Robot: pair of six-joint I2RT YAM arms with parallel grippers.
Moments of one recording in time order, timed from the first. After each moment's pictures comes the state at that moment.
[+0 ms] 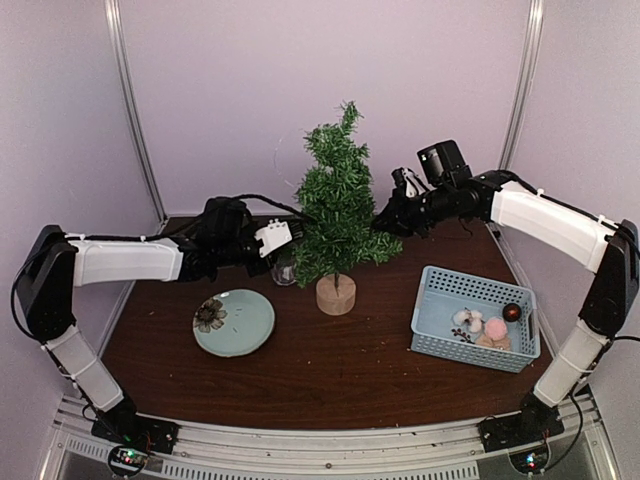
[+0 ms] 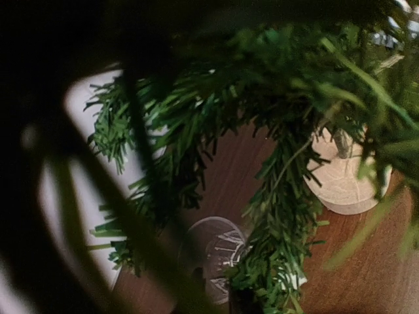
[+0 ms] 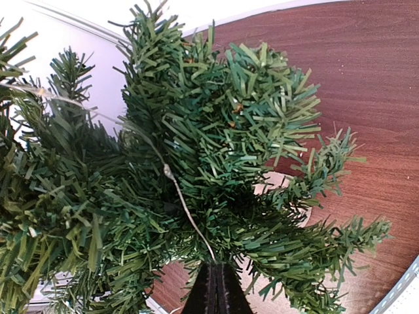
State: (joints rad) left arm -0.66 1.65 1.06 0.12 0.05 0.77; right arm 0.55 1.64 1.52 -0.55 -0.35 0.68
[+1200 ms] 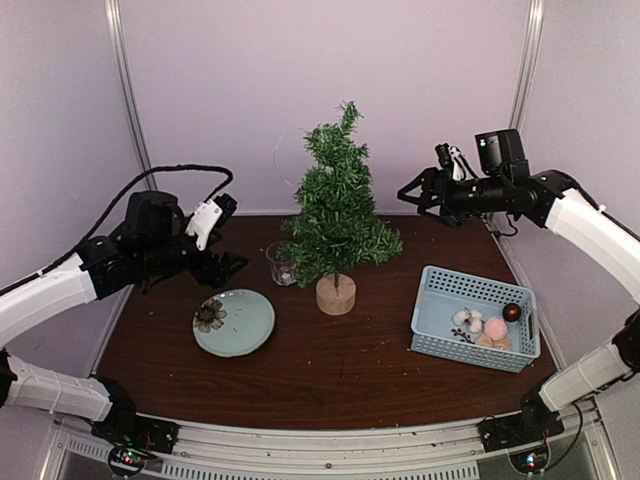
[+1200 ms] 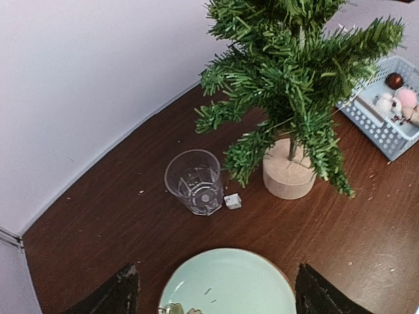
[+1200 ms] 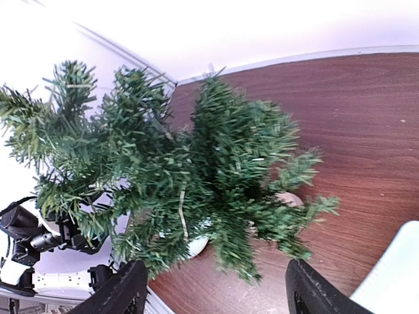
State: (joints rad) left arm -0.66 1.10 0.94 -0.32 0.01 0.21; right arm 0.46 1.38 1.41 -0.54 -0.40 0.63
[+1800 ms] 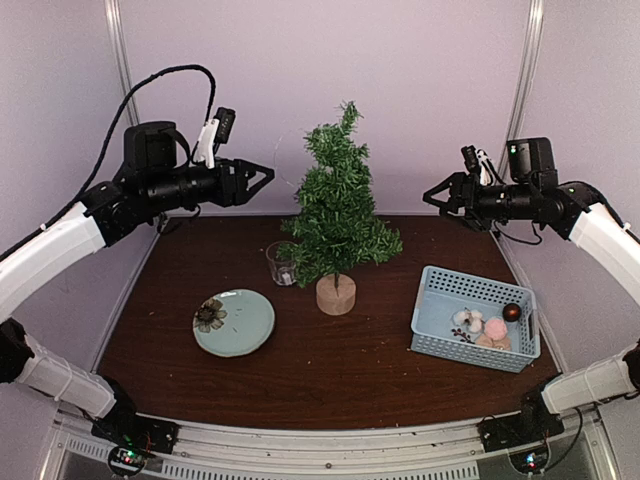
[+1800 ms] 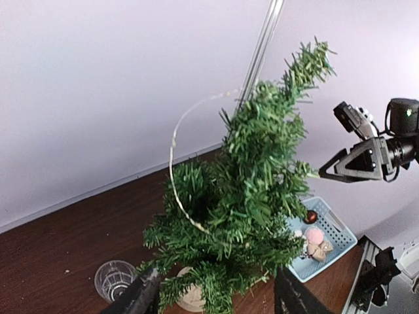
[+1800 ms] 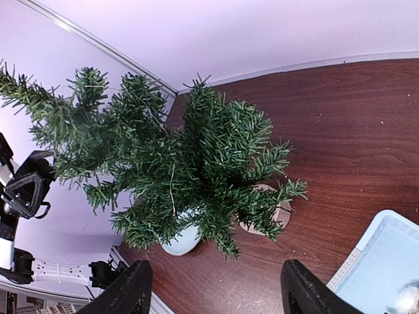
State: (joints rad) left arm -0.66 1.29 1.33 -0.22 0.23 -0.24; right arm 0.35 1.22 1.30 -0.55 -0.48 0.58
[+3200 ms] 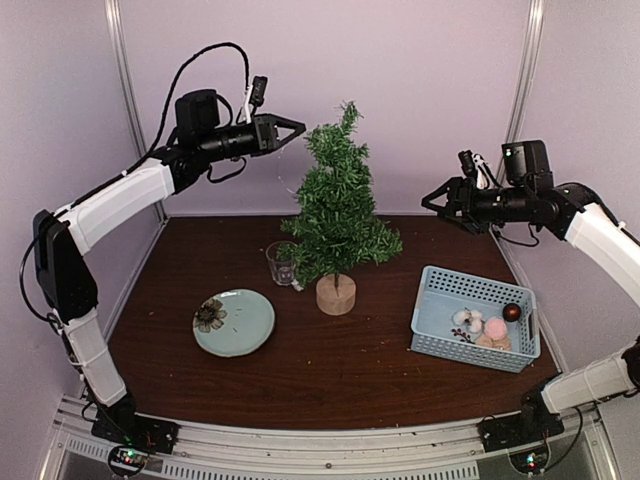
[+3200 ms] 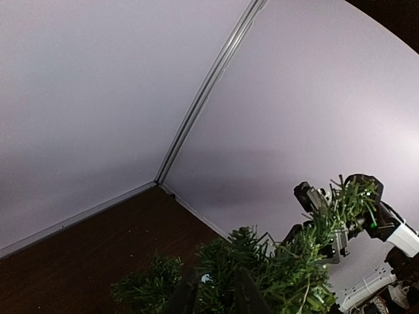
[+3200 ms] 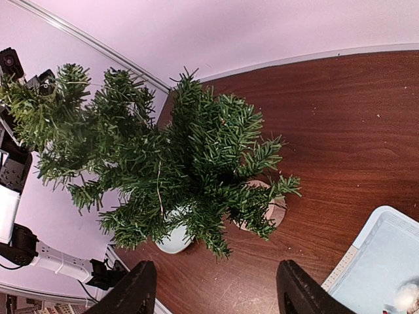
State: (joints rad) left arm -0.51 1.82 1.81 0.04 0.65 -0.50; right arm 0.35 1.24 1.28 -0.55 -0.47 0.58
